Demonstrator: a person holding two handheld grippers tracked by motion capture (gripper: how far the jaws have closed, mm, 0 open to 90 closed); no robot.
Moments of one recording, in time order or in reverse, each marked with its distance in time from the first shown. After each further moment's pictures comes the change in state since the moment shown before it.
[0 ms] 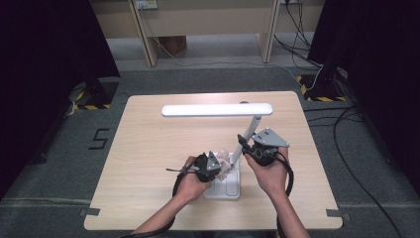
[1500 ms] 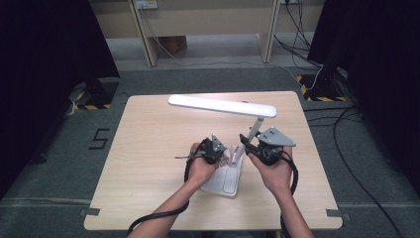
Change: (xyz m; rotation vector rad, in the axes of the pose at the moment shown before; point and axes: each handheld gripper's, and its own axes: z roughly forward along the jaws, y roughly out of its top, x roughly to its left) left arm 0.031 0.029 0.036 -0.019 0.124 -0.146; right arm -0.014 -0.003 -0.002 -0.042 0.049 -0.007
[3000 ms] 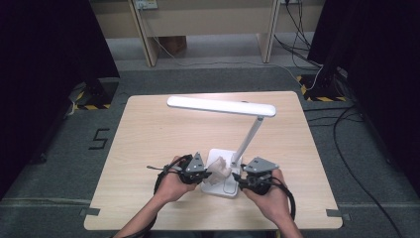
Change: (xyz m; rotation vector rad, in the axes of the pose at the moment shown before) left arm 0.006 -0.047 -0.076 -0.047 -0.277 0.199; right arm 0.045 -0.049 -0.022 0.315 0.151 -0.048
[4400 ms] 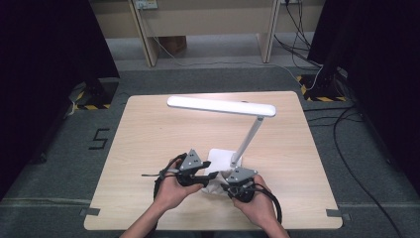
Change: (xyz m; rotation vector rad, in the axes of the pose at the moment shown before) left arm -0.024 0.019 -0.026 -0.186 0.013 -0.196; right arm 0.037 -0.006 0.032 0.117 0.145 -0.108
